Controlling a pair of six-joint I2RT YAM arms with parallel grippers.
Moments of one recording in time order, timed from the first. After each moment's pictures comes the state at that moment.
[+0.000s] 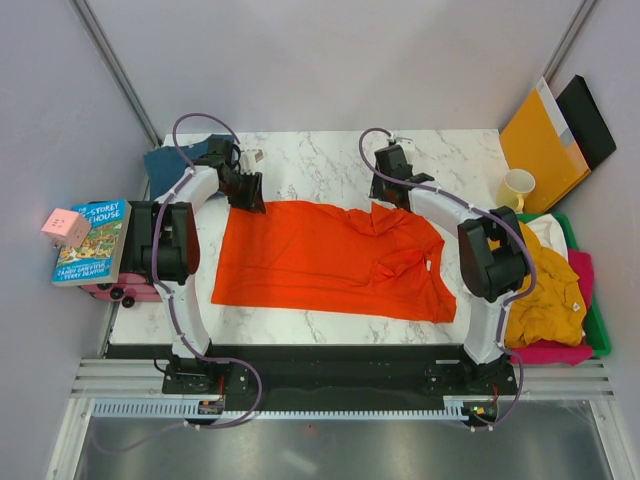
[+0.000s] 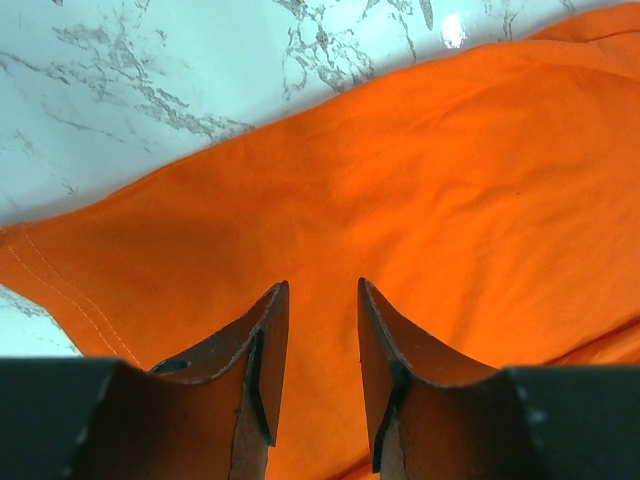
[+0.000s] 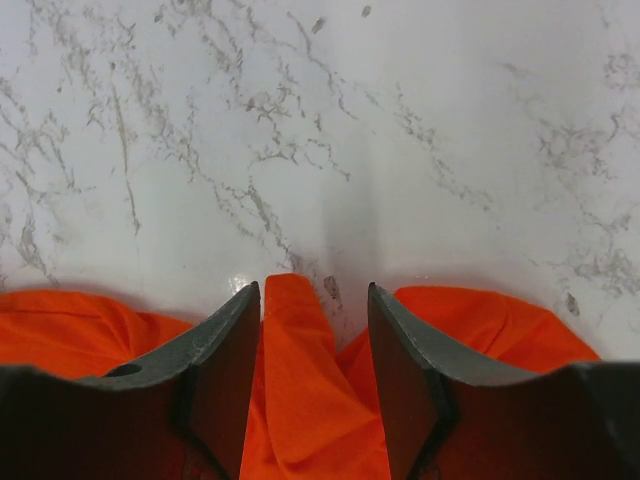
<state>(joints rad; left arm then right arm) -0.06 2.06 1.58 -0.65 0.43 0.14 0.40 1.95 1.43 -0.24 0.34 0.47</state>
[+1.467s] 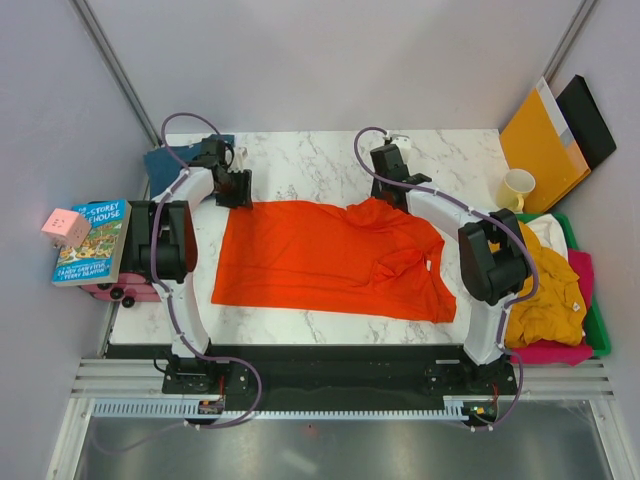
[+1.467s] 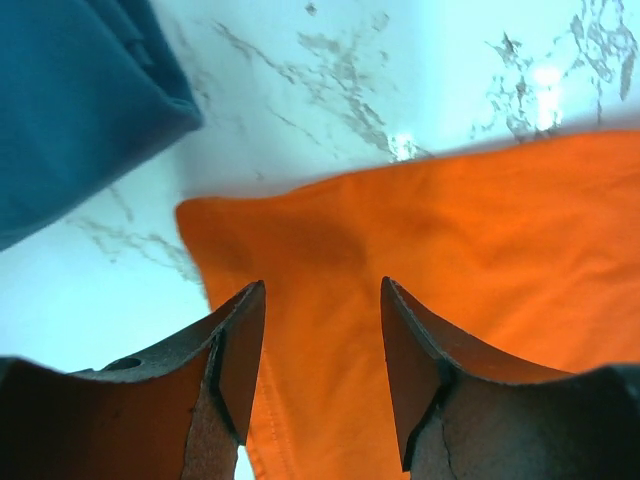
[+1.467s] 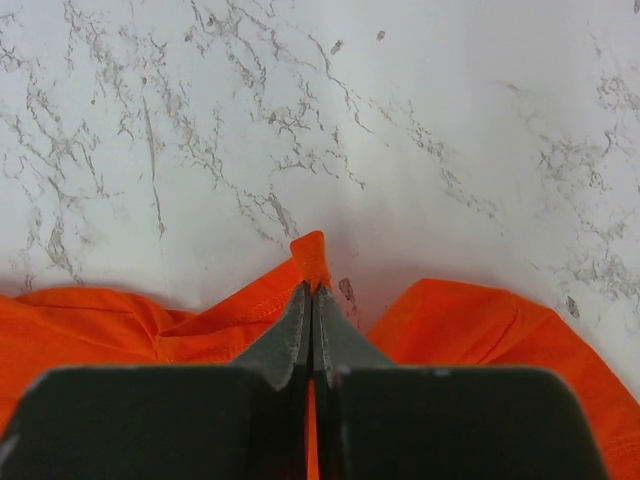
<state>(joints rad) -0.03 2.07 1.56 -0.56 0.21 0.06 0.44 1.93 1.43 -0.23 0.37 0.46</state>
